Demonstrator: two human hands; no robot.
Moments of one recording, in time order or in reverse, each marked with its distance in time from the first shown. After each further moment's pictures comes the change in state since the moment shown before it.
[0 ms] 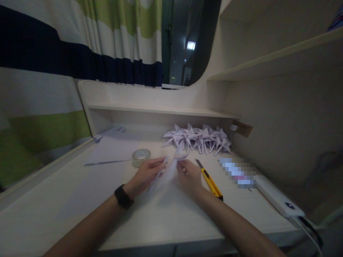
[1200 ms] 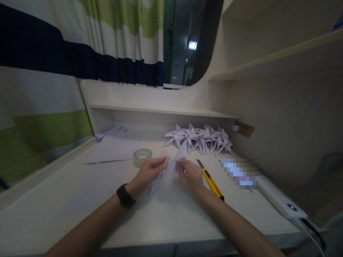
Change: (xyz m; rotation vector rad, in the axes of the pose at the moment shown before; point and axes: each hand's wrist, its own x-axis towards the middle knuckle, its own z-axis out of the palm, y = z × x) left_hand -0.002 0.007 0.005 -0.023 0.020 0.008; right_hand 0.001 -0.001 -0.004 -0.073 -0.047 -0.102
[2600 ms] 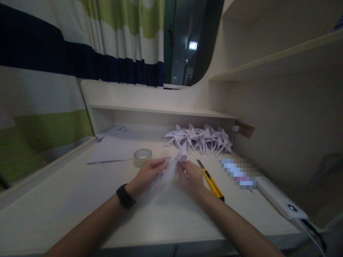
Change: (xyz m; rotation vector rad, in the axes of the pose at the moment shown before) left_hand 0.002 -0.011 -0.005 0.043 0.023 -0.017; right_hand 0.000 -0.002 0.000 0.021 0.012 0.017
